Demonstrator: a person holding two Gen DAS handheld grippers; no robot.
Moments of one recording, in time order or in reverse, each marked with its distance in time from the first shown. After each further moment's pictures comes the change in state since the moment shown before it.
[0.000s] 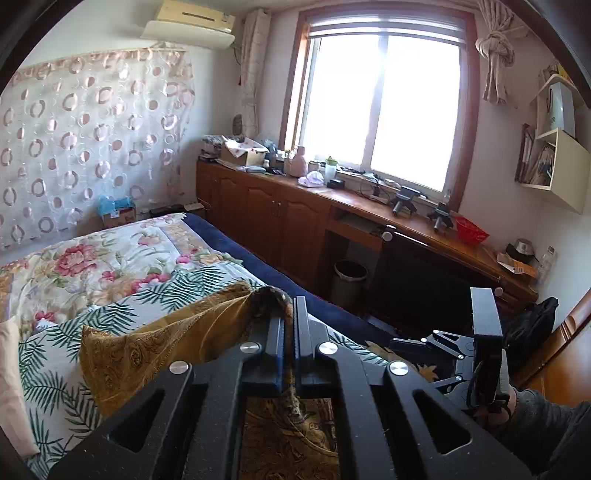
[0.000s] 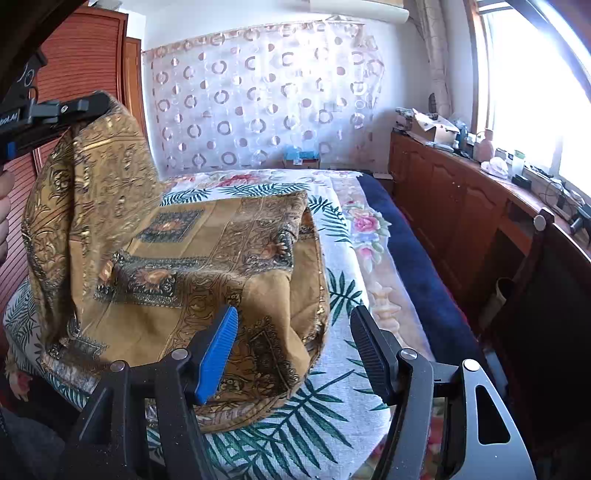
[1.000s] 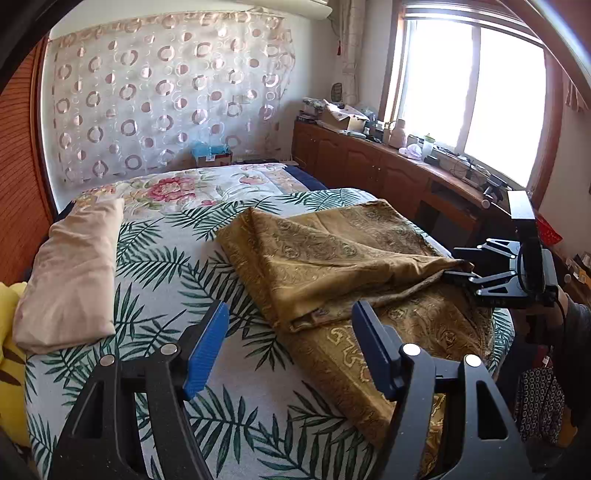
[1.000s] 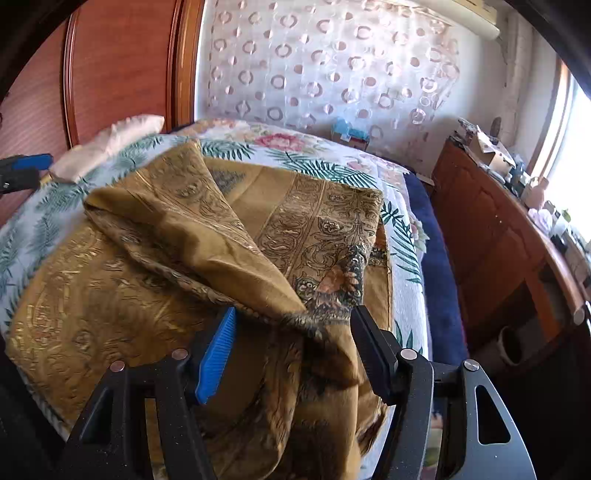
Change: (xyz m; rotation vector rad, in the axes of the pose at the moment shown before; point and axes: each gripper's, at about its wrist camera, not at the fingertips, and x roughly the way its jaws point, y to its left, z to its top) left arm -0.057 0.110 -0.124 -0.178 0.098 0.329; right arm 0.096 0.053 0.045 -0.296 0.161 0.053
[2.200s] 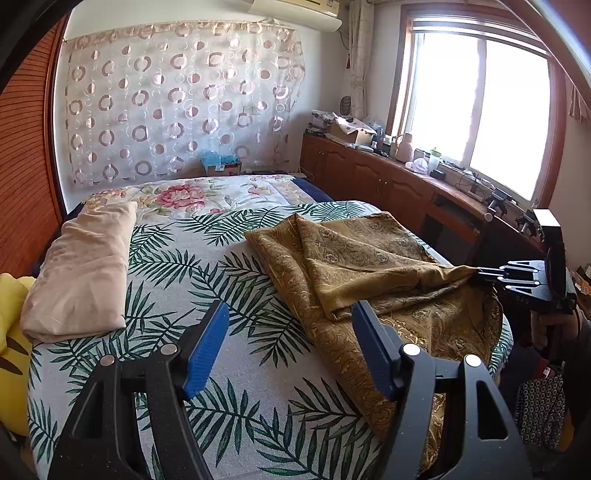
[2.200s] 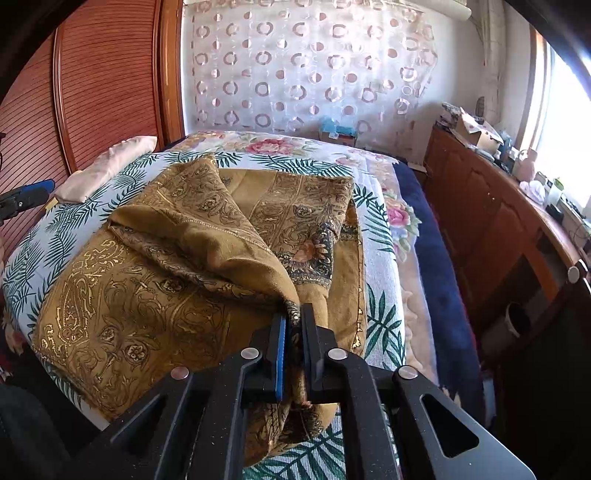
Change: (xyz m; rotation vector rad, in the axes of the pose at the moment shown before) left arm -0.012 0.004 -0.010 -0.026 -0.052 0.024; right arm -0.063 -0.028 -0.030 0.115 -0.033 0.022
